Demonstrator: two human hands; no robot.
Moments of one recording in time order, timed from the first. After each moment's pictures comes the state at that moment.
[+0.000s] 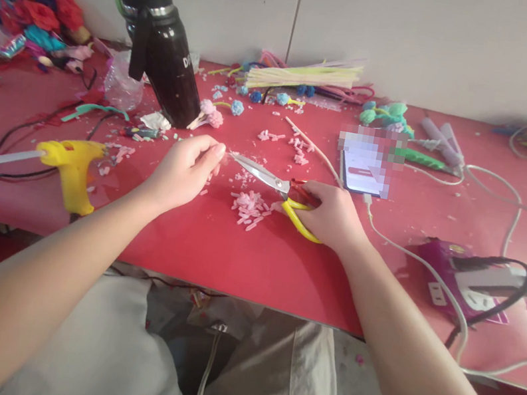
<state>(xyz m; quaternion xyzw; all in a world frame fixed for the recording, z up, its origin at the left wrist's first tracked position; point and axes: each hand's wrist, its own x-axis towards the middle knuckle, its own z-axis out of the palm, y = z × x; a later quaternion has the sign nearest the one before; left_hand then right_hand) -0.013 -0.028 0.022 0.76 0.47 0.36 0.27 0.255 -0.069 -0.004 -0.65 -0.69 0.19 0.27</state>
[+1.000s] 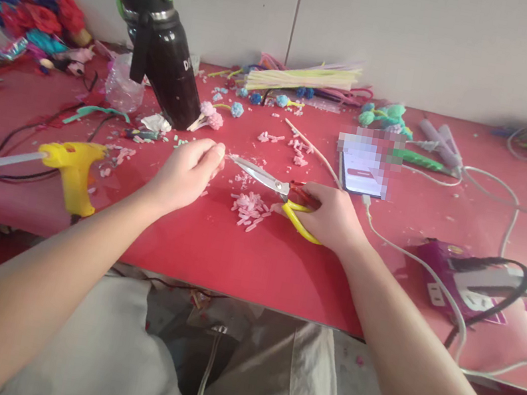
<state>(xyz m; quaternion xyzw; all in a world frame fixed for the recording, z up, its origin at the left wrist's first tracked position) -0.008 -0.029 0.023 0.75 0.48 0.36 0.28 0.257 -0.069 -0.006 -0.64 -0.69 0.18 0.28</state>
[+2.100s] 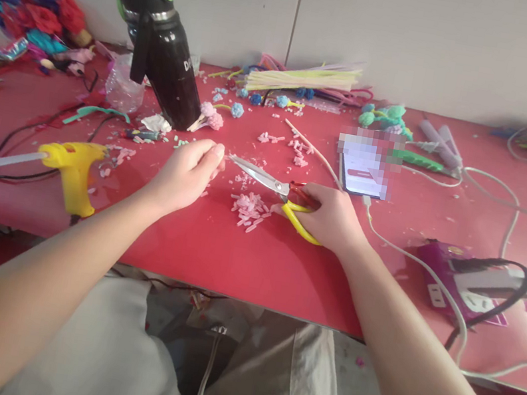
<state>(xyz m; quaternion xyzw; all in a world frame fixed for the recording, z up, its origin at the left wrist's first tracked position) -0.010 -0.029 0.022 0.75 0.49 0.35 0.28 0.256 -0.069 -0.007 -0.65 -0.69 0.18 0.28</state>
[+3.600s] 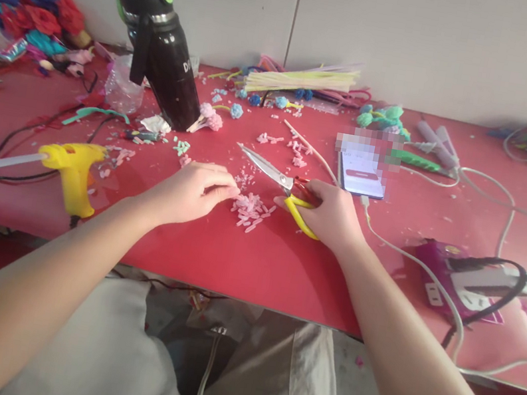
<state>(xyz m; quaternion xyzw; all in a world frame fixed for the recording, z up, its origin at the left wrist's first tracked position) -0.018 -0.035 0.019 0.88 0.36 0.22 0.23 0.257 -0.066 -0.011 -0.67 -0.66 0.15 0.30</state>
